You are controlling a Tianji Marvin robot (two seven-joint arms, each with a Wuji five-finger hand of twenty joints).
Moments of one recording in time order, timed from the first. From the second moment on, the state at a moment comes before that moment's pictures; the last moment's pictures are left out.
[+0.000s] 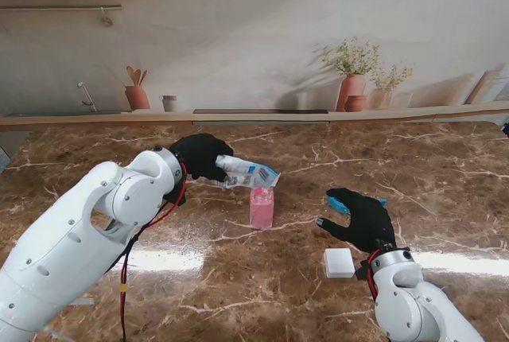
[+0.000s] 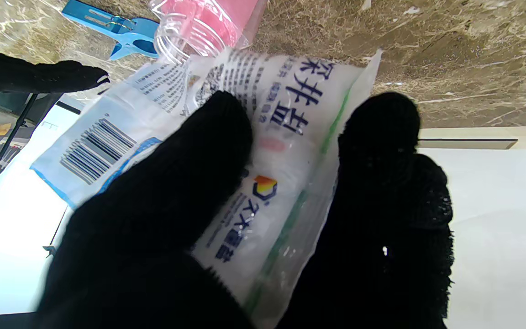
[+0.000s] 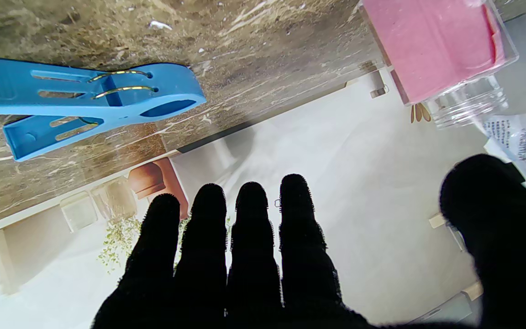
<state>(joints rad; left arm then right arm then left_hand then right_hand) 1.20 -1.05 -1.00 -1.74 0.73 0.10 -0.40 -1.84 -1.12 1.38 -1.70 -0.79 0.01 -0.25 0.90 -0.60 0.74 -0.30 0.85 0.04 0.76 0.54 1.08 0.23 0.49 0.72 1.23 0.24 0.89 0.78 0.56 0.30 1.31 0.83 0.08 -0.42 0.78 -0.02 0.47 -0.01 0.21 0.49 0.53 -0.02 0.11 0.21 0.48 -0.04 0.11 0.21 0.18 -0.04 0.51 0.30</state>
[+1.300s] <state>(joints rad) 1.20 -1.04 -1.01 -1.76 0.75 0.11 -0.45 -1.84 -1.12 1.38 -1.68 -0.78 0.01 -0.25 0.85 -0.55 0.68 -0.26 0.85 0.03 0.81 0.33 1.11 0.21 0.57 0.61 1.24 0.24 0.89 0.78 0.57 0.30 1.31 0.82 0.10 -0.42 0.80 -0.02 0.51 -0.03 0.24 0.51 0.54 -0.02 0.11 0.22 0.48 -0.03 0.12 0.23 0.19 -0.02 0.52 0.32</state>
